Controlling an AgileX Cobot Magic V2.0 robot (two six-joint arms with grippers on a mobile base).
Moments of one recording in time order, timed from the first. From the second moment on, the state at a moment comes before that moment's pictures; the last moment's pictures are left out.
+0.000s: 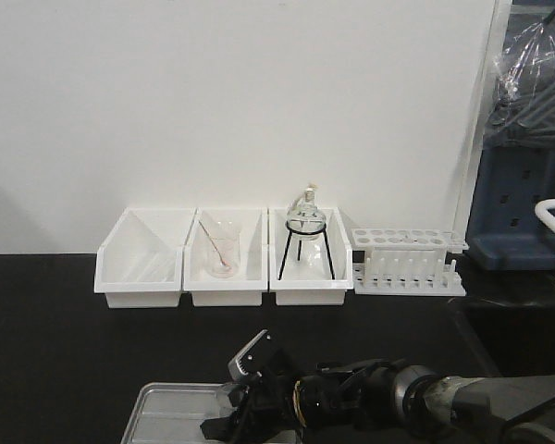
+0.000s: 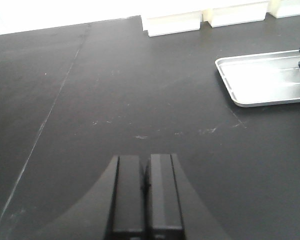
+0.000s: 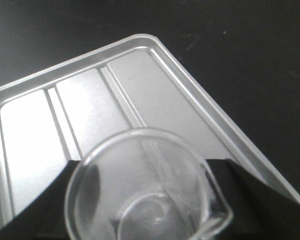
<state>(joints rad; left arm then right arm) -0.01 -0.02 0.03 0.06 0.37 0.02 0.43 2.33 -1.51 -1.49 -0.58 1.22</state>
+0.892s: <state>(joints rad) -0.01 -0.02 0.03 0.06 0.37 0.02 0.43 1.87 -1.47 -1.62 -0.71 1.44</state>
